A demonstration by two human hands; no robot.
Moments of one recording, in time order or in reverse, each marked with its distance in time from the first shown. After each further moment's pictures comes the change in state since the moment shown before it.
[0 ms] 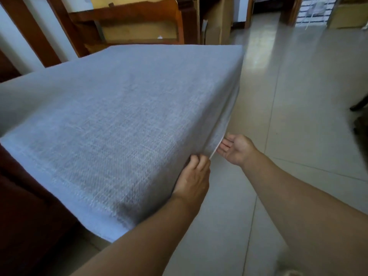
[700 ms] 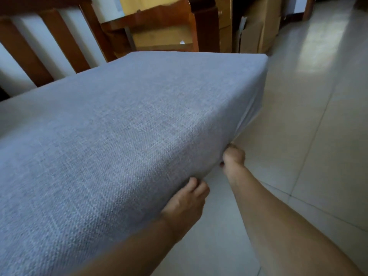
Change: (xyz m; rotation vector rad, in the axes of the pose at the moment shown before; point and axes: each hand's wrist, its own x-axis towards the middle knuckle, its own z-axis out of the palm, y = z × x) left_hand 0.105 -0.008 0.012 0.156 -0.204 0.094; right_hand 0.137 -0.040 0.013 -0.231 0.206 -0.107
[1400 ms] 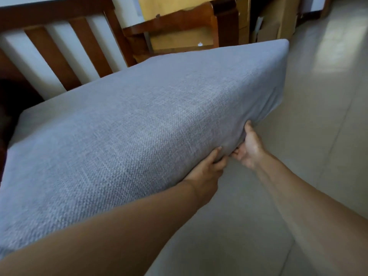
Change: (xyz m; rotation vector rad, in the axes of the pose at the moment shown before) left_hand -0.014 -0.054 -0.016 0.199 -0.146 0.141; right_hand -0.056 -0.031 0.004 0.074 -0.527 0.058
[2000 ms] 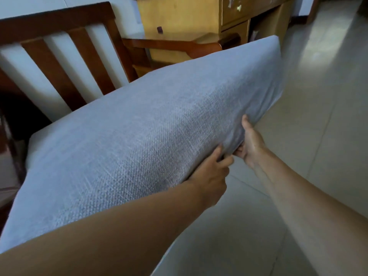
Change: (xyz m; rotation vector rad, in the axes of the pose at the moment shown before) left_hand -0.080 -0.155 0.007 -0.328 0.163 -0.019; right_hand -0.027 -0.119 0.116 -0.164 0.207 -0.047
